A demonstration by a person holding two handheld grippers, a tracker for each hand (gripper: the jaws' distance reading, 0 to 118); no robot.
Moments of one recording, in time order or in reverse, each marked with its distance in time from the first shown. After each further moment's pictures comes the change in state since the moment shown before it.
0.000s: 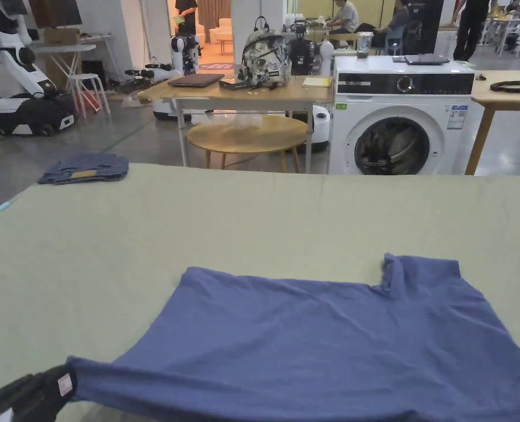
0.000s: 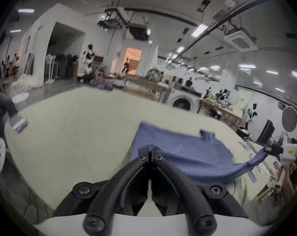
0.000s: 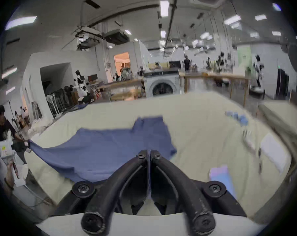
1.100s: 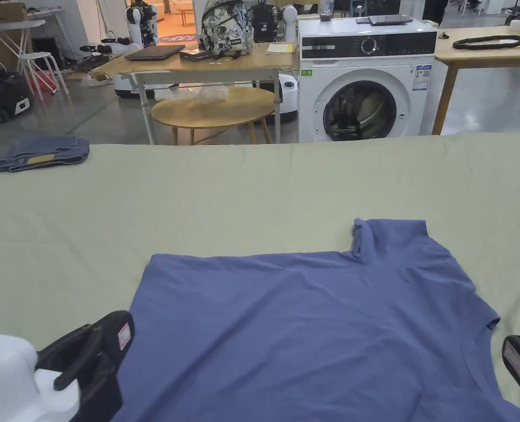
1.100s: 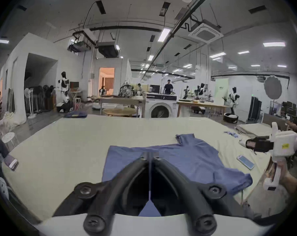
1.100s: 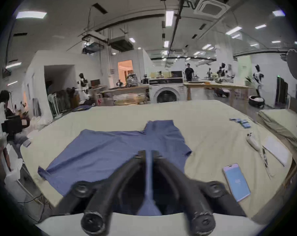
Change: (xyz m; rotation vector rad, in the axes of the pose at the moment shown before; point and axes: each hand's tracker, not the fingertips) left arm 0.117 0.018 -0.001 0.167 -0.176 -0.281; right arm -0.068 -0.023 -0.015 0.138 -0.005 0.105
